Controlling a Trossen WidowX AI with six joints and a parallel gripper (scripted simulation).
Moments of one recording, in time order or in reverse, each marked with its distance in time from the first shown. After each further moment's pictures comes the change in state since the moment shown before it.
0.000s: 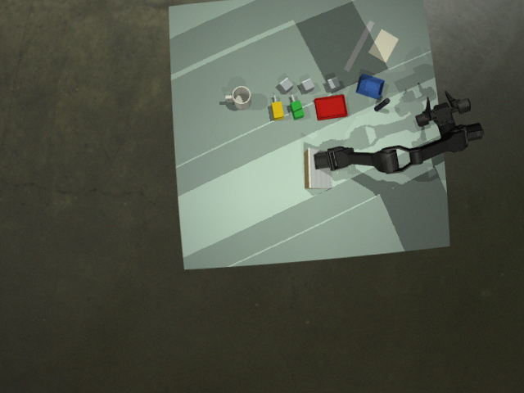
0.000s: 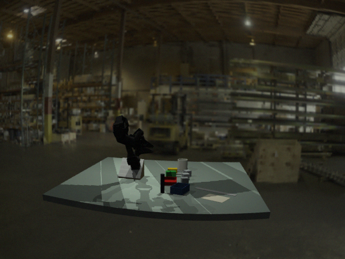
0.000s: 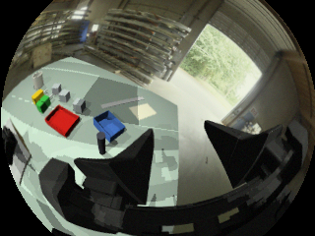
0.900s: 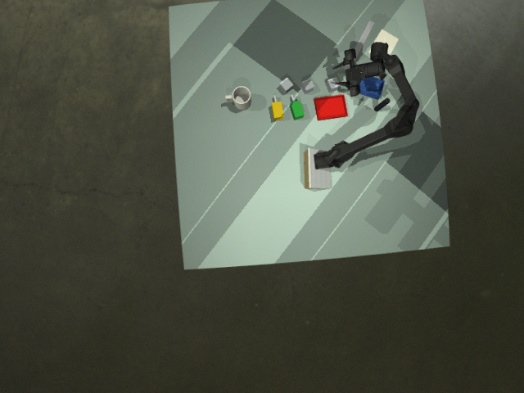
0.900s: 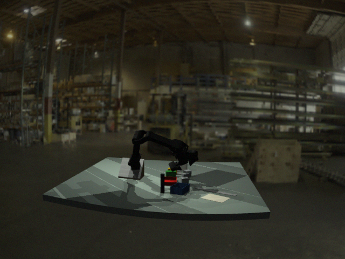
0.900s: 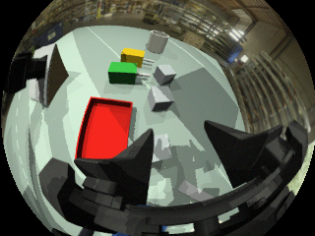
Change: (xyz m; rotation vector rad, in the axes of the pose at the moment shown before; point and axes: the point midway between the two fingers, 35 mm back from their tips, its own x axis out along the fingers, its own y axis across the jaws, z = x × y) arm 0.221 0.314 0.117 -0.565 -0.454 1.182
